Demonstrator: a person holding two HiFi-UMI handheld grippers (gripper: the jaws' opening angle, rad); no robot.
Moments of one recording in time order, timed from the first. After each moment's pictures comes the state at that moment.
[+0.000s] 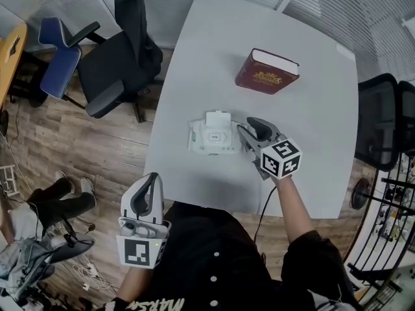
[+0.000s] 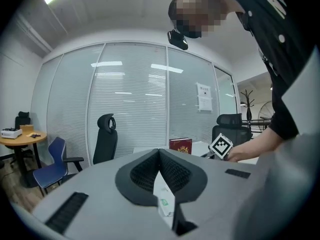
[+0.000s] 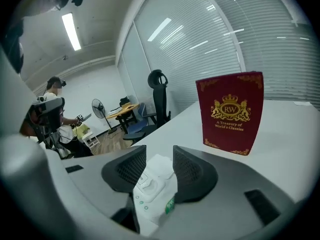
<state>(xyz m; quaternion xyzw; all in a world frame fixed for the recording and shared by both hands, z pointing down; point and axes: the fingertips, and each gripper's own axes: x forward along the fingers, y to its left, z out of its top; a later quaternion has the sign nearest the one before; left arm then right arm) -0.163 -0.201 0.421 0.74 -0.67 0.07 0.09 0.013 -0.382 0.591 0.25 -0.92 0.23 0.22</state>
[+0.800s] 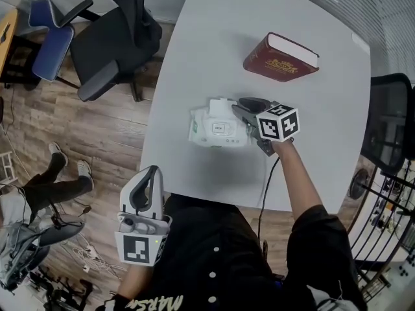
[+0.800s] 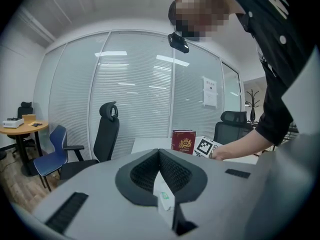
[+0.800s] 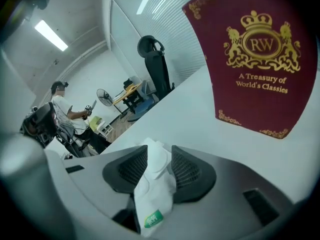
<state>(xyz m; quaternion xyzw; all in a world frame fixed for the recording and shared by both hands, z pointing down) -0.172 -0.222 0.450 0.73 -0.67 0.08 0.12 -0.023 -0.407 0.678 0.15 -0.87 0.34 0.33</state>
